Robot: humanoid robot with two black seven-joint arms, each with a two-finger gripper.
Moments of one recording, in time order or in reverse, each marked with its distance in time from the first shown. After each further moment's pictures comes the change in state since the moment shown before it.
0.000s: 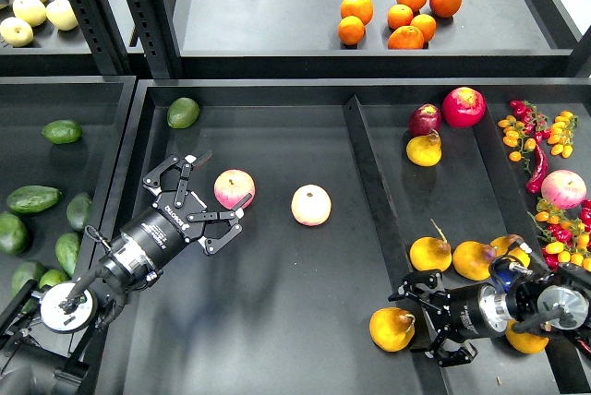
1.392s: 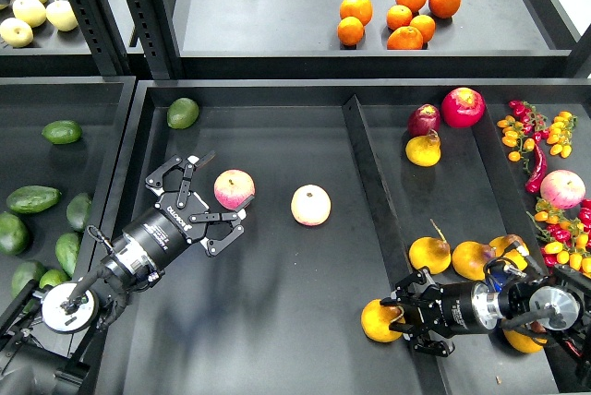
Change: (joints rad) left arm 0.001 0.000 0.009 -0.006 0.000 0.000 0.002; right arm -0.037 0.063 0.108 -0.074 0.006 0.000 0.000
